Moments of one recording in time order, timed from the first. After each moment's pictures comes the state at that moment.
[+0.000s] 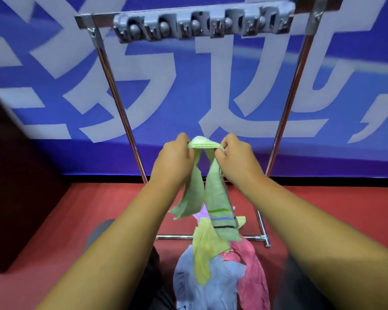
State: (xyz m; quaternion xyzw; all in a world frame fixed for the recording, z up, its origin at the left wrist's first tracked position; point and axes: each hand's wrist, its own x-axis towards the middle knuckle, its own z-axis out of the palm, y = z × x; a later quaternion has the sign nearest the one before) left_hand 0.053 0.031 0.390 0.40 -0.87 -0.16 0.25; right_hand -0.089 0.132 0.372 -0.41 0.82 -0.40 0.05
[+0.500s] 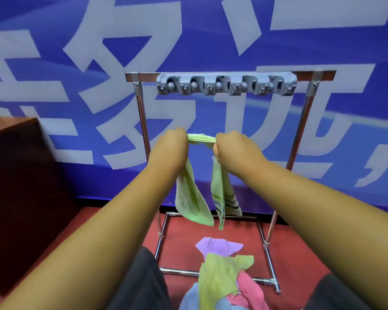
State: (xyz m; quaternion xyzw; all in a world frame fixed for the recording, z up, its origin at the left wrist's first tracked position) left_hand 0.084 -0.009 0.507 0.44 -0.86 0.03 0.24; right_hand -0.055 0.101 0.512 -0.54 0.82 -0.12 -0.15
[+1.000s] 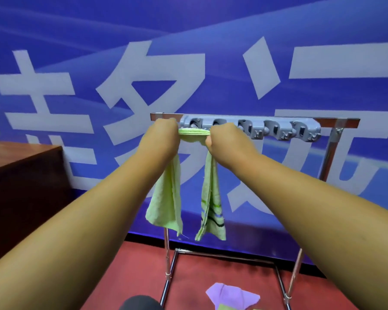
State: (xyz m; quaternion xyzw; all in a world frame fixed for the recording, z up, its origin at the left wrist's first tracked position) left_hand 0.117 -0.093 0.622 0.46 -0.84 0.08 0.29; right_hand -0.029 0.012 0.615 -0.55 0.79 -0.20 -0.19
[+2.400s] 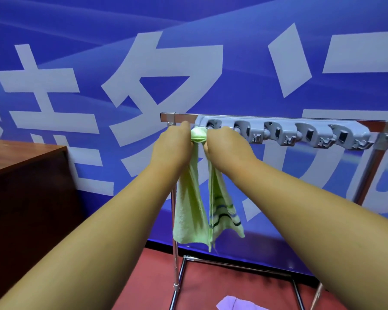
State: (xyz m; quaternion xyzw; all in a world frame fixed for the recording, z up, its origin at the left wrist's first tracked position) left_hand 0.097 -0.151 0.598 0.44 -0.82 0.07 0.36; right_hand -0.025 -0.081 0.601 -0.57 0.77 -0.20 -0.20
